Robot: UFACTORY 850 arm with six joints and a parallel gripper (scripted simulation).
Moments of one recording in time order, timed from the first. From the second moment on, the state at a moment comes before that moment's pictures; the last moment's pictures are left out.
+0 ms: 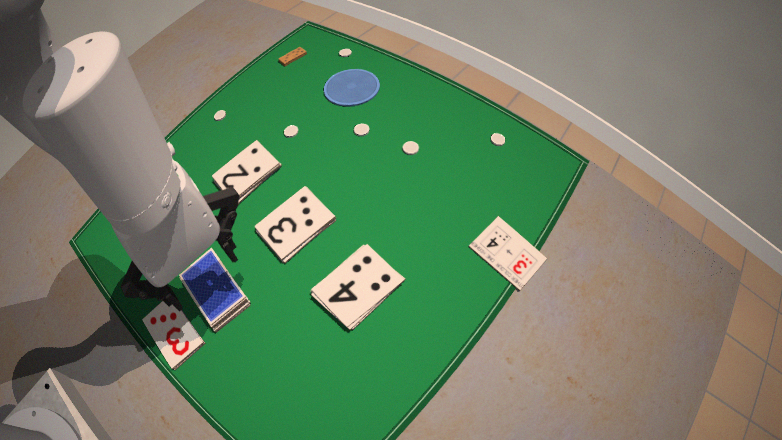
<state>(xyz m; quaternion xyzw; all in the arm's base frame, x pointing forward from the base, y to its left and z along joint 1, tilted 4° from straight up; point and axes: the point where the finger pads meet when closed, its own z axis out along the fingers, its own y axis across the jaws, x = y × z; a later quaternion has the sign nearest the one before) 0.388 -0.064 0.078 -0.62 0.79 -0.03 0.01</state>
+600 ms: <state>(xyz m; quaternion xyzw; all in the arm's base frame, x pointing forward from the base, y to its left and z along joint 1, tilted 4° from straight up) 0.388 -0.064 0.078 -0.75 0.66 -0.03 0.00</state>
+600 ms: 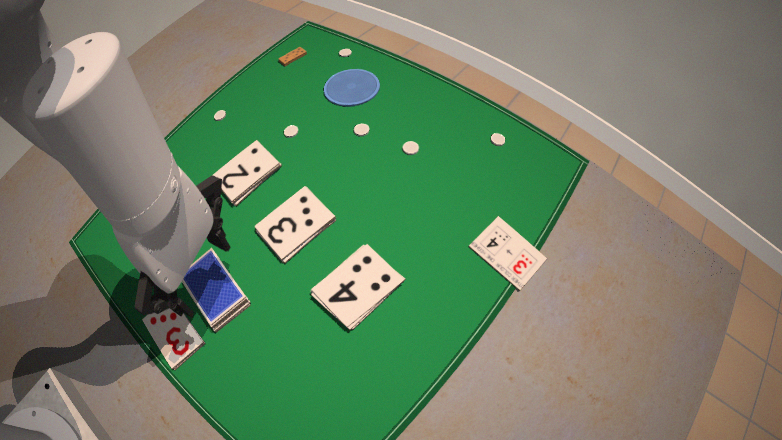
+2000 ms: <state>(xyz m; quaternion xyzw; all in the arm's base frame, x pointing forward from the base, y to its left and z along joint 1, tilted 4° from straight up) 0.388 -0.063 0.077 -0.97 0.24 -0.03 -0.01</state>
